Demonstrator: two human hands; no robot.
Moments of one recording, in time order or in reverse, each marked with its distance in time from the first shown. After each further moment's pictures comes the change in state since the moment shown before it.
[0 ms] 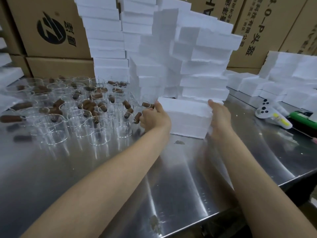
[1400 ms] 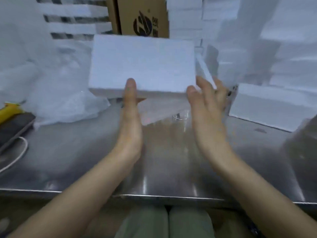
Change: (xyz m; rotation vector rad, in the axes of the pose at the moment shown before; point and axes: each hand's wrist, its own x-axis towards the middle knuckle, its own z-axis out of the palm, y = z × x) left_hand -0.071 -0.013 -0.282 -0.525 -0.125 0.306; right_hand -0.272 -0.007 0.120 -0.141 -0.643 -0.554
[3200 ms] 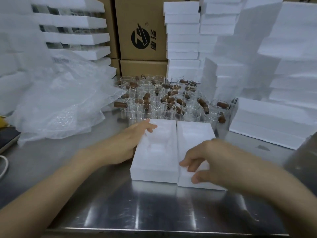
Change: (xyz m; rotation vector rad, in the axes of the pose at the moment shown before) left_hand 0.092 -0.050 -0.072 1.367 -0.653 0.380; right_hand 0.009 0.007 -0.045 -0.848 -0.935 0.061
